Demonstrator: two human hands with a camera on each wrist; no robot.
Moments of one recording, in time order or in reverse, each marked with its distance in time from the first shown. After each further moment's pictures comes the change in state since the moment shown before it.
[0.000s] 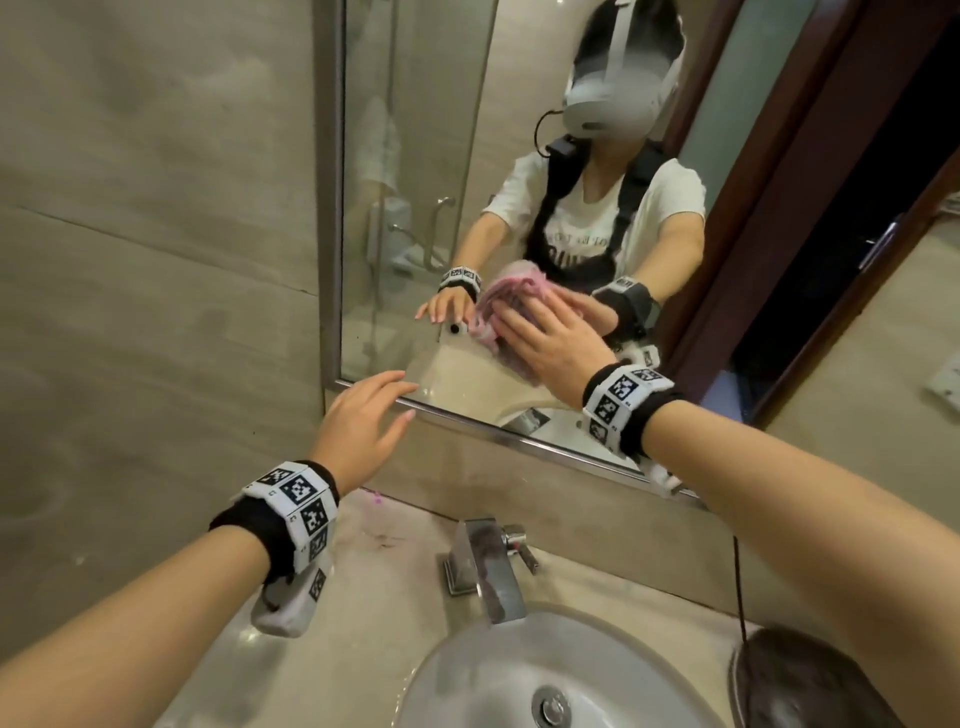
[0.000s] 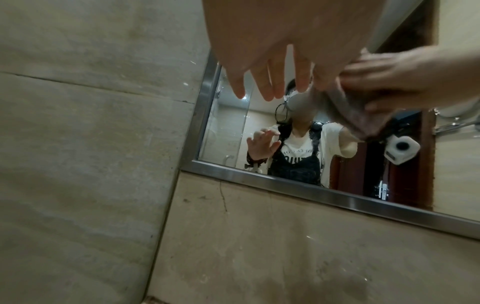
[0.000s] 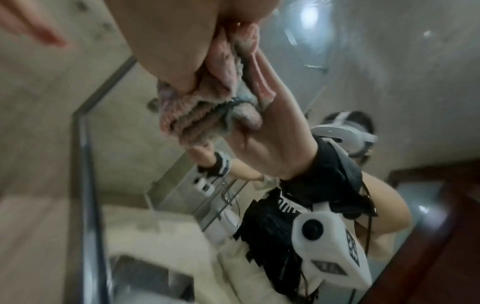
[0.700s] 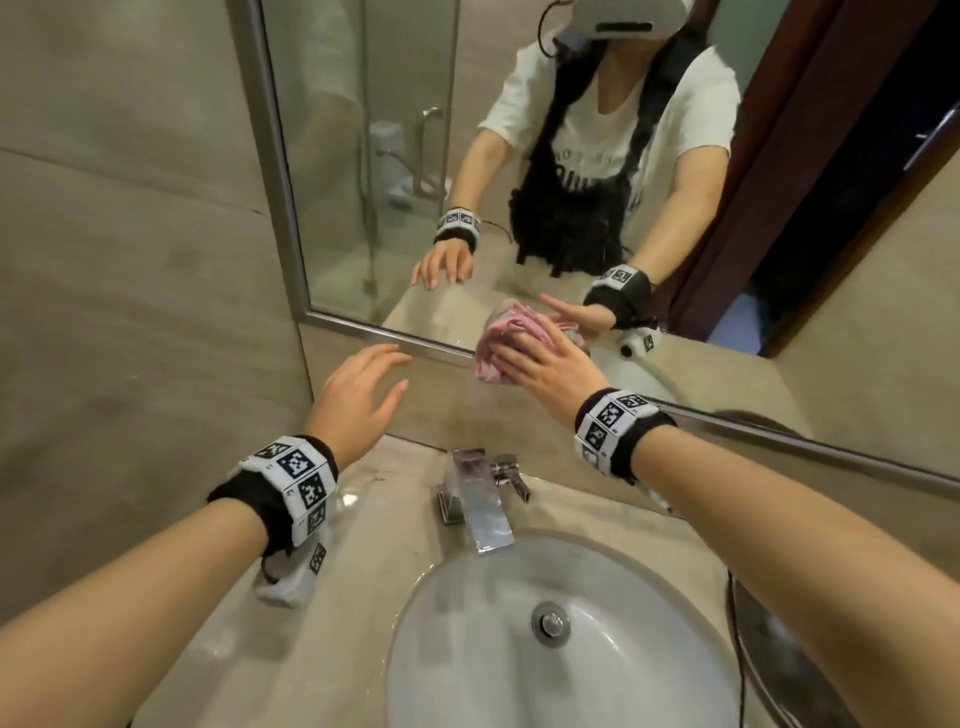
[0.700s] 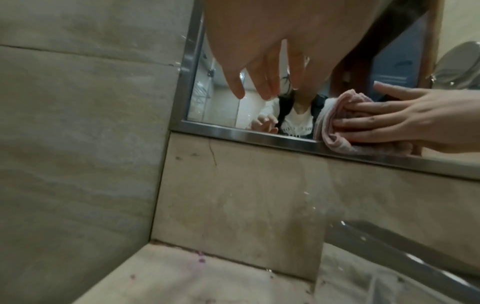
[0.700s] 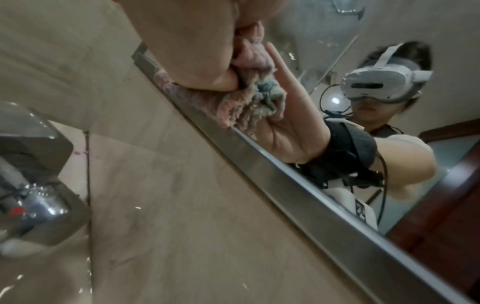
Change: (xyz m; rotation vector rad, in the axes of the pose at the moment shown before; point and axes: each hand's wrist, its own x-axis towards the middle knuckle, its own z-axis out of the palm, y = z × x) left_hand -0.023 0.002 0.050 -0.028 -0.027 -0.031; right_hand -0.075 -0.056 0.074 -0.252 -0.323 -0.093
